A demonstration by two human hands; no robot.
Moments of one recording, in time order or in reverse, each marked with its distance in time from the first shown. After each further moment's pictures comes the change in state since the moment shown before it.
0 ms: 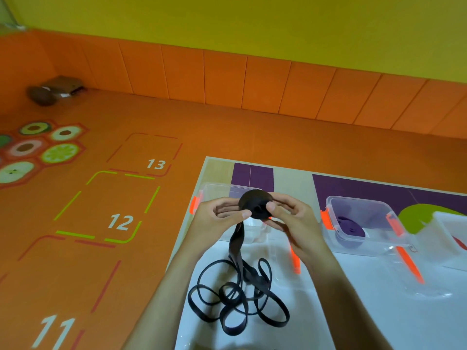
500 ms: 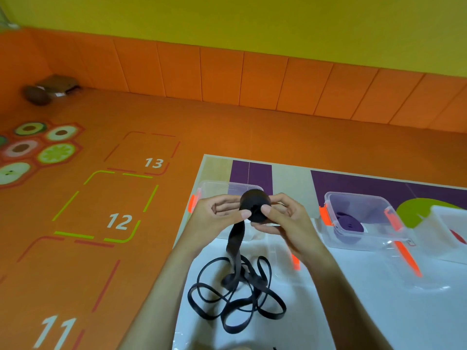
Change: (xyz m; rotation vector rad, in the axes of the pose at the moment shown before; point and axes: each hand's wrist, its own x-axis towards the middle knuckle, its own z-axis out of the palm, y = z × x) left_hand 0.000 0.004 -0.003 -0.031 -0.084 -0.021; right_hand -0.002 0.008 -0.004 -0.015 -0.132 0.044
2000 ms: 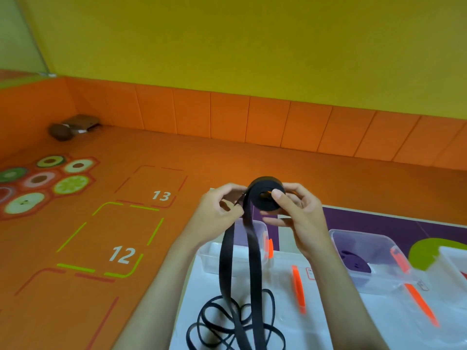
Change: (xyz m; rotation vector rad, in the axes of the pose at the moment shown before) left_hand 0.034 0.089 -0.002 0.420 0.036 0.300; right_hand 0.018 -0.098 0.027 -0.010 0.102 -0.300
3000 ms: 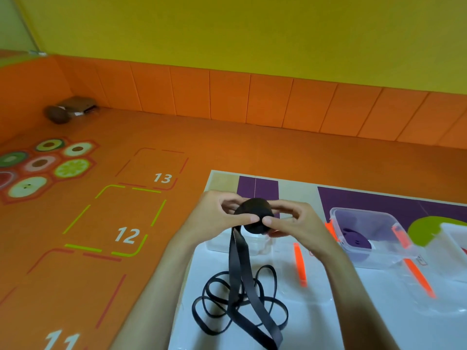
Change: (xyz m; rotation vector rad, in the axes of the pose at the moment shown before) left_hand -0.036 -0.023 0.009 -0.076 -0.121 -0.183; right_hand -0.030 0.042 -0.027 -0.310 -0.230 0.180
